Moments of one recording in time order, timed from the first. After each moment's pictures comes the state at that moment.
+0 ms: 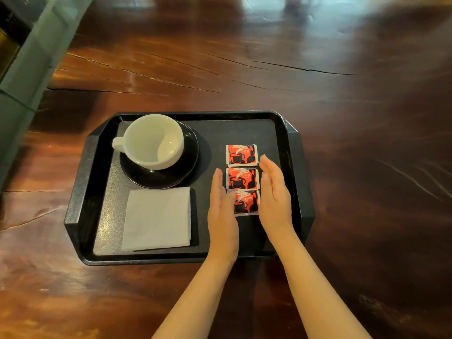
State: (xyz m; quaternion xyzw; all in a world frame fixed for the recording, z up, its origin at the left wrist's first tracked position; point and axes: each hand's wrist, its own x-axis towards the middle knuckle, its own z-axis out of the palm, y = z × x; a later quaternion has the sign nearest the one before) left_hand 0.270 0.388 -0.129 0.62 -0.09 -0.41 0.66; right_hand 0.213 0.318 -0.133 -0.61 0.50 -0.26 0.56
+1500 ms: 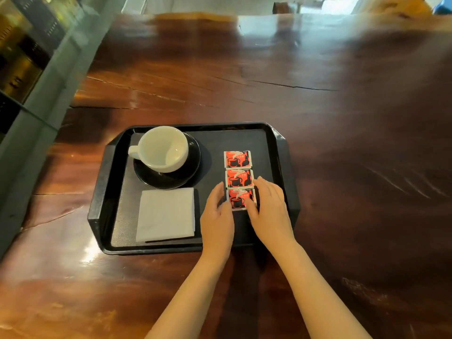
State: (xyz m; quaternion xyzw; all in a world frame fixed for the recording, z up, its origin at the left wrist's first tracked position) left_hand 0.265 0.411 -0.093 0.75 -0.11 -0.37 0.53; right_hand 0.186 0.340 -0.112 -0.80 0.49 -0.11 0.33
